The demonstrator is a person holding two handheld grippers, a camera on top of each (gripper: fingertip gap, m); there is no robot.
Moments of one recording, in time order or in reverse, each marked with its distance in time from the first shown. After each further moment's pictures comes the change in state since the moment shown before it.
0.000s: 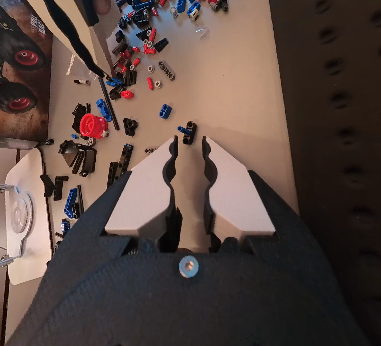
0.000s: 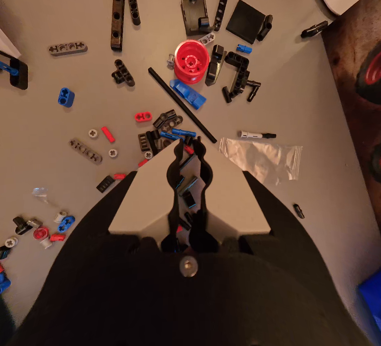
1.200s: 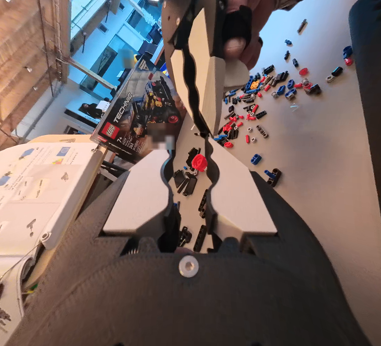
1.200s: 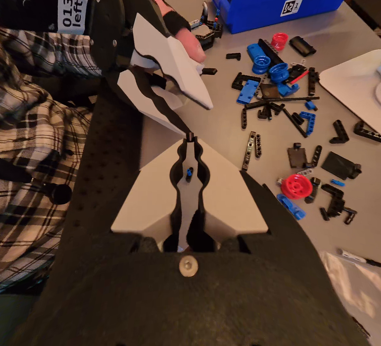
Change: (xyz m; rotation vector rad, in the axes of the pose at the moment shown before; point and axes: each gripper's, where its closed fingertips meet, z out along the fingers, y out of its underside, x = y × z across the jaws) left arm -0.075 -0.058 -0.073 0.305 -0.523 0.094; right arm -0.123 -0.113 -0.070 0.471 -0.375 -0.031
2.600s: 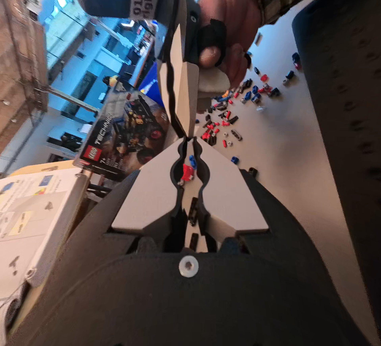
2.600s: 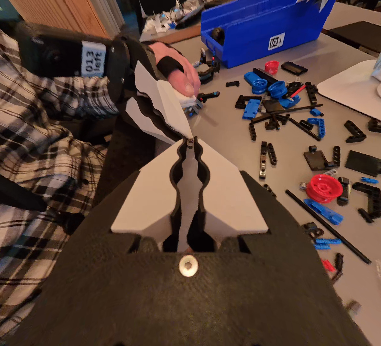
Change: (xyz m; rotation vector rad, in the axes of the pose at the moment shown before) left arm 0.024 -0.012 -0.010 0.067 0.123 0.082; right arm -0.011 -0.001 -0.002 0.212 0.020 0.104
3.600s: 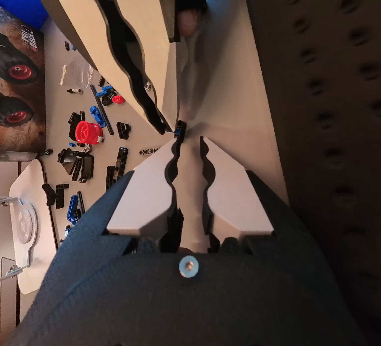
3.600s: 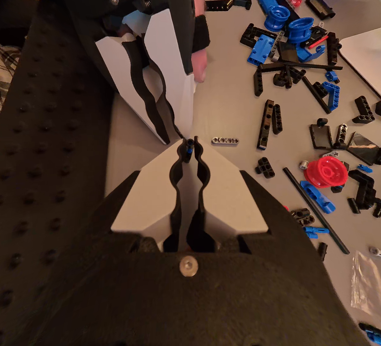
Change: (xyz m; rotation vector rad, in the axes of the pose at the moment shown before) left arm 0.086 0.065 0.010 -0.318 0.457 -0.146; right arm 0.016 0.078 0.034 -0.310 0.108 -0.272
